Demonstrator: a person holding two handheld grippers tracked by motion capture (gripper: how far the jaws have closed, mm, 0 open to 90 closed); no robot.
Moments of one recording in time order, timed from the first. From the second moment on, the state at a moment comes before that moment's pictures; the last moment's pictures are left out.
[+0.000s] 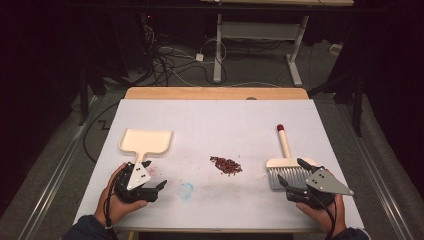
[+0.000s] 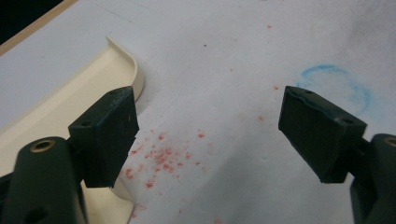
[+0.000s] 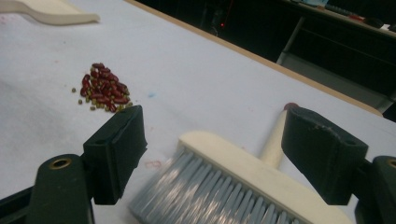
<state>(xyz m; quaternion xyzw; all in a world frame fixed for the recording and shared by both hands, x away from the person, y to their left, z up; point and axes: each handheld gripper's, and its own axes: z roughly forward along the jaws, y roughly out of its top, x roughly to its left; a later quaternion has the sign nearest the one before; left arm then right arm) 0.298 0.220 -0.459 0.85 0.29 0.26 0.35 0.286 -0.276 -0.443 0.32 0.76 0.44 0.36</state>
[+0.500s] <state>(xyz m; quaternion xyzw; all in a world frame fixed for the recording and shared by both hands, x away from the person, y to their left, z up) 0.298 0.221 -0.460 0.85 0.29 0.26 0.35 0.286 -0.271 -0.440 0.31 0.76 0.44 0.37</state>
